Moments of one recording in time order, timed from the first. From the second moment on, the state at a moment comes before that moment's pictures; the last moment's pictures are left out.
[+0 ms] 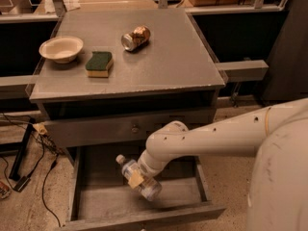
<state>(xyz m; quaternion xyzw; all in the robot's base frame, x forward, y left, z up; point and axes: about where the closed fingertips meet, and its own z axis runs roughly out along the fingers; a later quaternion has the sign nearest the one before) 0.496 0.037 0.512 -0.39 0.91 0.14 0.11</state>
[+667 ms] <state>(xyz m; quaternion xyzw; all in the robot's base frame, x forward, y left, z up) 0.504 0.038 0.471 -0.36 0.92 0.14 0.10</state>
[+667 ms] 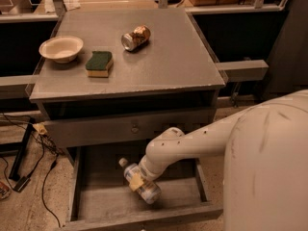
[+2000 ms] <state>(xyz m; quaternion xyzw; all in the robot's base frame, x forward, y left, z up) 0.524 0.036 0.464 -0.33 0.93 0.11 0.12</state>
